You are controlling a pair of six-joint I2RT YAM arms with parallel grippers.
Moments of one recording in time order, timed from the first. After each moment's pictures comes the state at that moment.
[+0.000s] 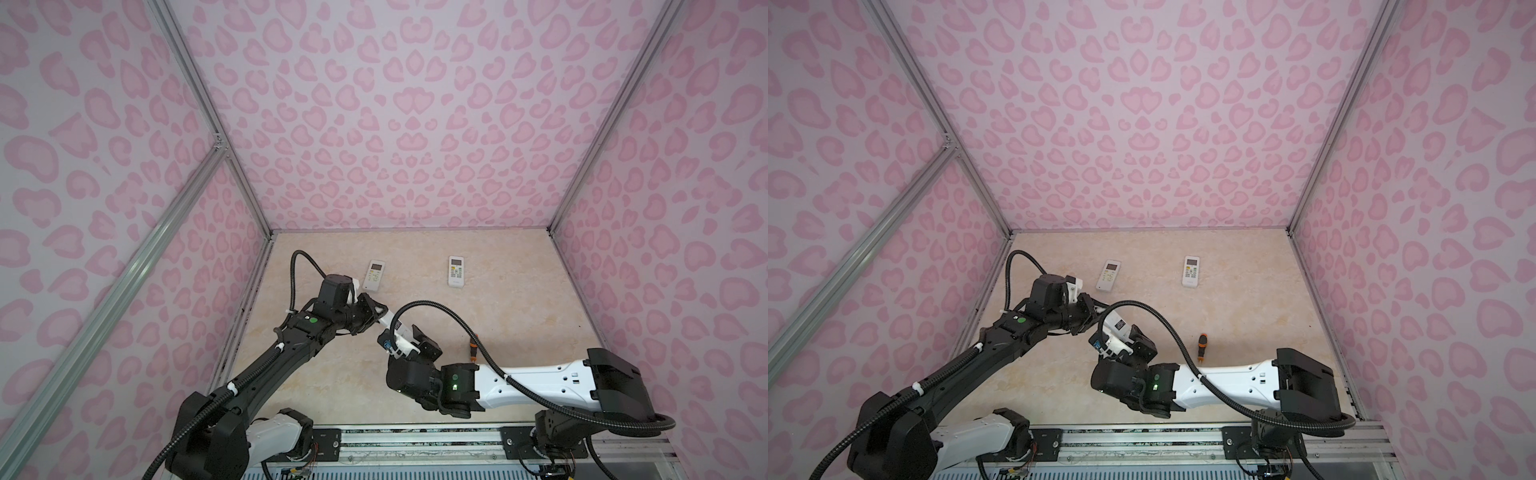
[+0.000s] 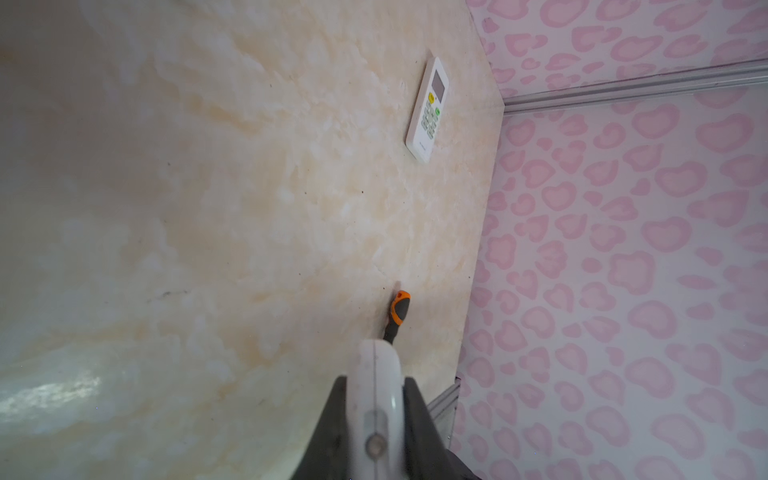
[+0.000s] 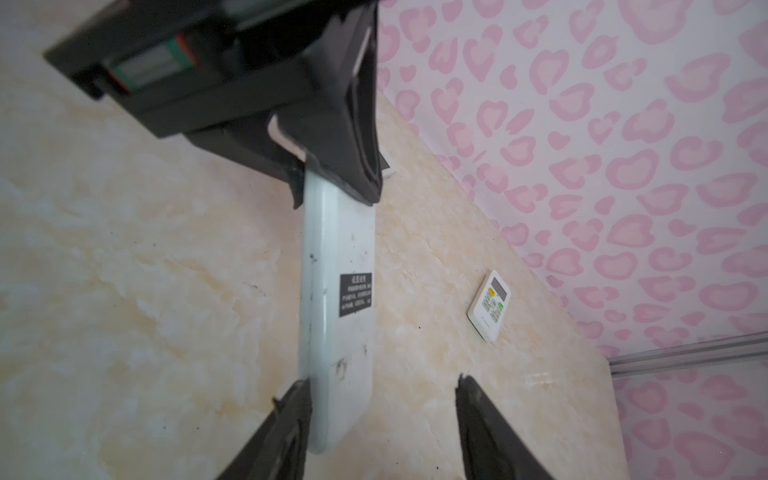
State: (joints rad) left arm -0.43 1.19 0.79 -0.29 0.41 -1.02; right arm 1.39 1.50 1.00 -0.27 0.97 0.10
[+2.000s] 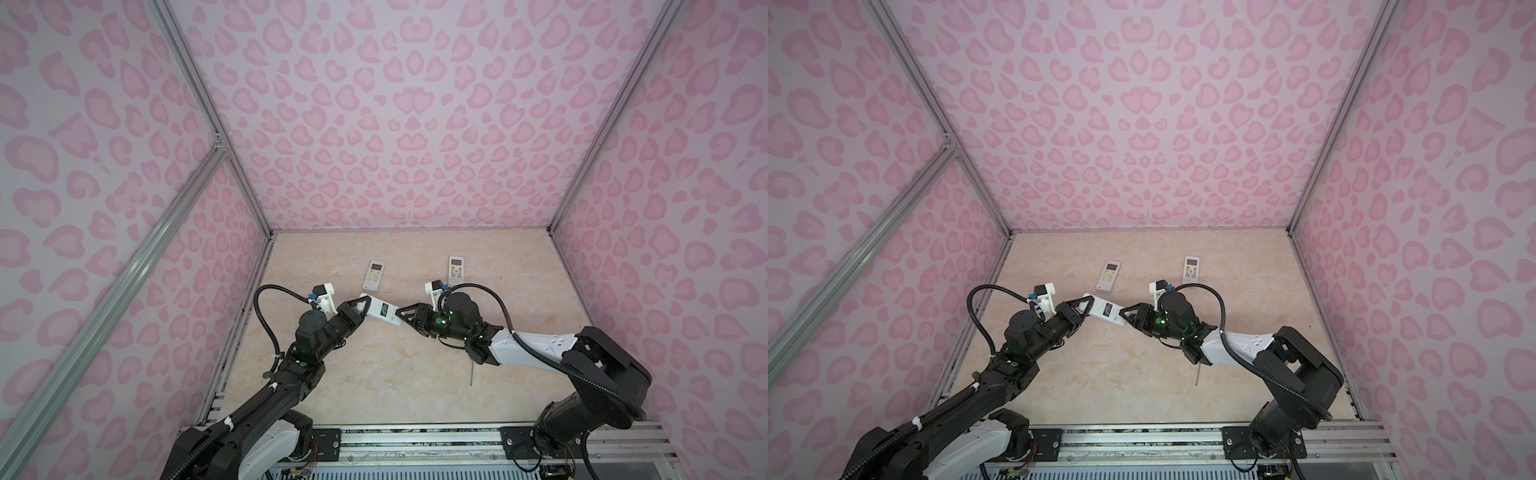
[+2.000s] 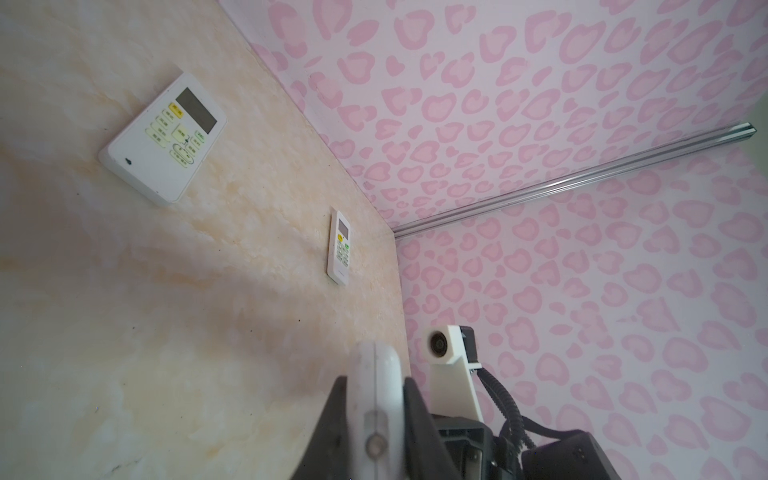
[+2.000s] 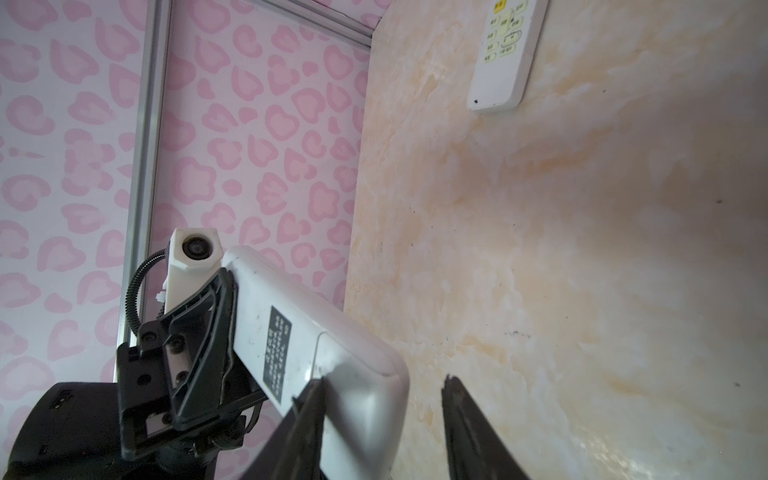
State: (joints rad) left arm -0.38 0.98 0.34 0.49 0.26 -1.15; right arm 0.76 1.58 0.70 0.56 -0.35 1.18
